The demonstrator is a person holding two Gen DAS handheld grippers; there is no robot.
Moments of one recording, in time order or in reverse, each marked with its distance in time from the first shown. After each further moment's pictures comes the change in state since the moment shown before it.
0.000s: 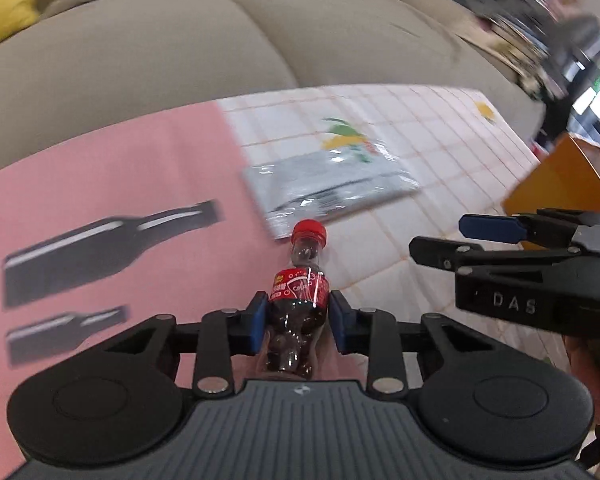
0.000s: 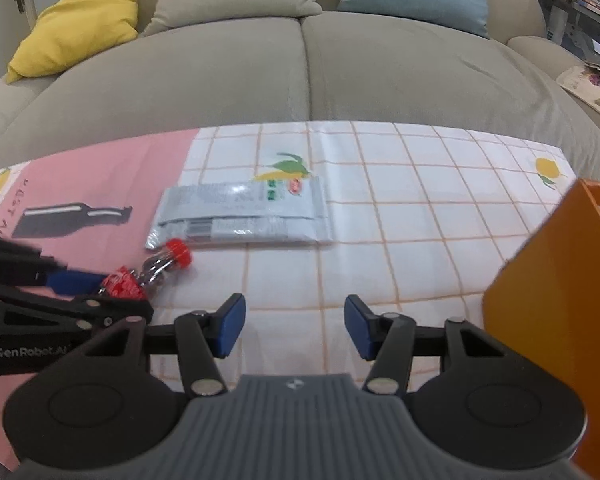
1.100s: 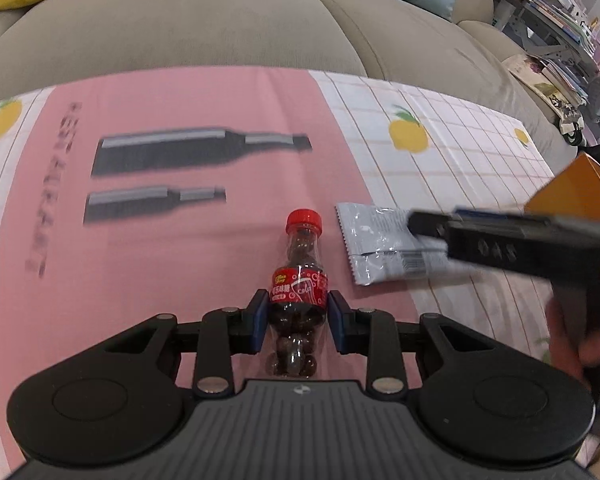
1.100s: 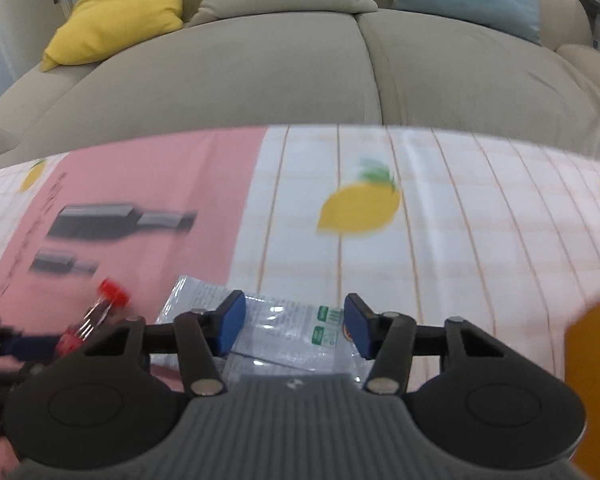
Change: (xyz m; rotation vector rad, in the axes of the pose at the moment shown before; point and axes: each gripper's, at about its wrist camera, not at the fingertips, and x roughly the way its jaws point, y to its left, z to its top) left arm -0.041 0.023 -0.061 -0.193 -0.003 0.047; right arm 0.011 0.035 0.001 -0.030 0.021 0.109
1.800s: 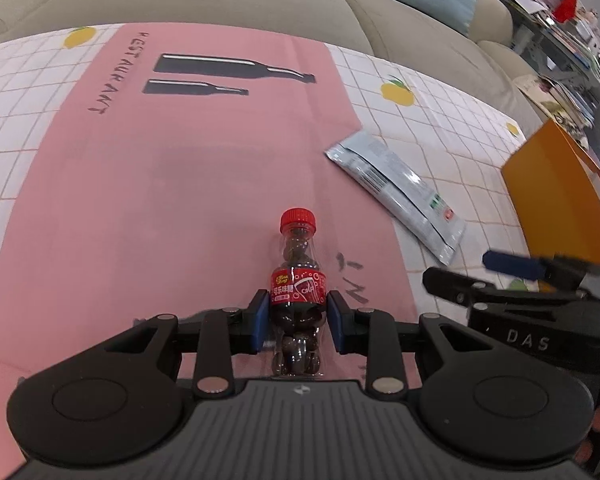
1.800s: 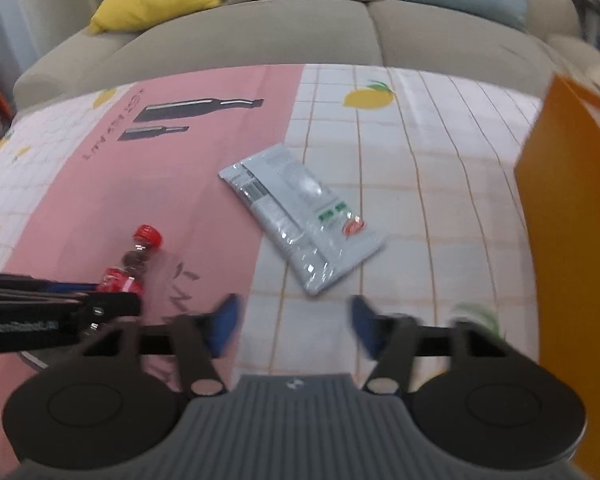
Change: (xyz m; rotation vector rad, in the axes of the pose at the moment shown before) left arm -0.051 -0.023 -0.097 -0.134 -0.047 0.035; right arm -0.096 0.024 -0.118 -0.089 0.026 0.012
